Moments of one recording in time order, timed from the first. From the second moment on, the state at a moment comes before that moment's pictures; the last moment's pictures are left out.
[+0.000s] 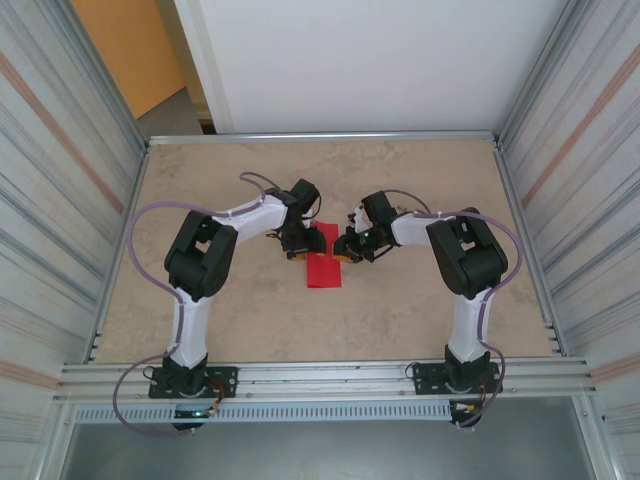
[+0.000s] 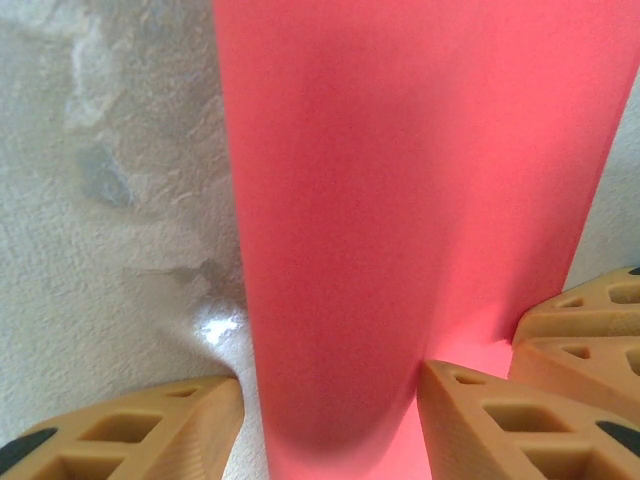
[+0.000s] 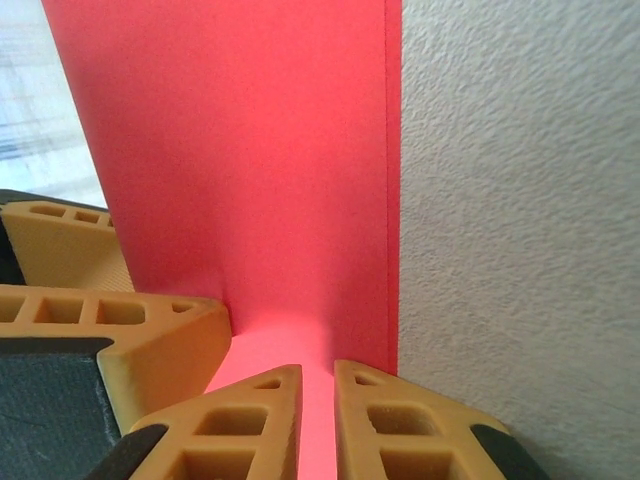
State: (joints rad) left arm -0.59 2.11 1.48 -0.79 0.27 -0.60; right arm 0.45 1.98 1.08 -0.21 -0.68 0.66
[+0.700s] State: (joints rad) left arm -0.55 1.80 1.39 -0.65 0.35 -0.57; right arm 0.46 2.02 1.17 -0.37 -0.64 0.62
